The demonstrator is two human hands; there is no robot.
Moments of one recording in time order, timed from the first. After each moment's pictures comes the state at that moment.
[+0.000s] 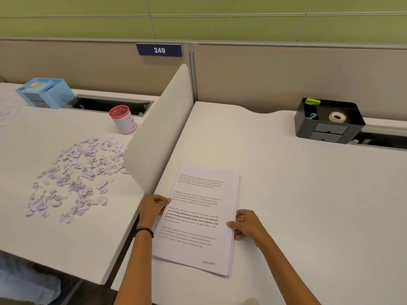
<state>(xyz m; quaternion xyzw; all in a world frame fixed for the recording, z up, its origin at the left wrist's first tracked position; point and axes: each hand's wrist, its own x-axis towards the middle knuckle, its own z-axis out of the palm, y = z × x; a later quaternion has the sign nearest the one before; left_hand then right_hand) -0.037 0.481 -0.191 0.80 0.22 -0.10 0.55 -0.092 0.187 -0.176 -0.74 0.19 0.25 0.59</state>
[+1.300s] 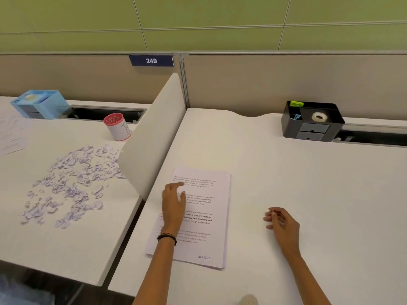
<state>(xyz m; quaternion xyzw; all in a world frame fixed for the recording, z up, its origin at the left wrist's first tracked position) -0.060 0.390 -0.173 0.90 0.04 0.13 0.41 -0.144 0.101 -0.206 -0.74 0.18 -0.14 0.64</state>
